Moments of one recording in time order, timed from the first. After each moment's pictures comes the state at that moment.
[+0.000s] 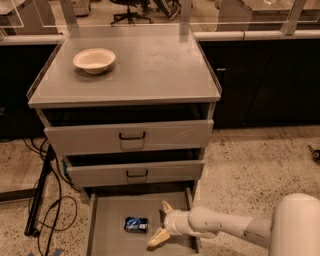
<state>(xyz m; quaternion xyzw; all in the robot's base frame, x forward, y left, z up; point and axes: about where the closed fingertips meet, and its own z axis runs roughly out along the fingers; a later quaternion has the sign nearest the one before) 0.518 0.008 0.258 -0.54 0.73 0.22 0.36</state>
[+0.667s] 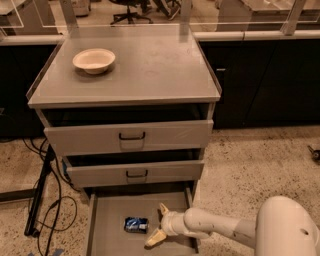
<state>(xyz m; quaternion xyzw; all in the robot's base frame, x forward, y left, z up) 0.531 0.021 0.207 -0.52 0.74 0.23 0.35</state>
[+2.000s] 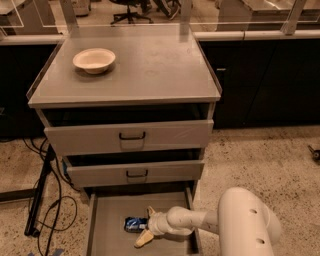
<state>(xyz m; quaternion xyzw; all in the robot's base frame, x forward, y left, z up) 0.546 0.079 0.137 -0.54 0.75 0.24 0.32</state>
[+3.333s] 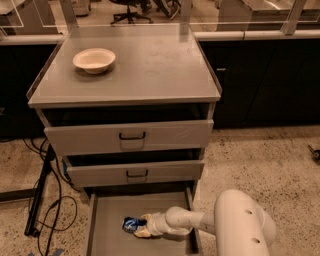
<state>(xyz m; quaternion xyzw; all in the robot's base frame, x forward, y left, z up) 0.549 0.088 0.123 -0.53 0.75 0.25 0.31</state>
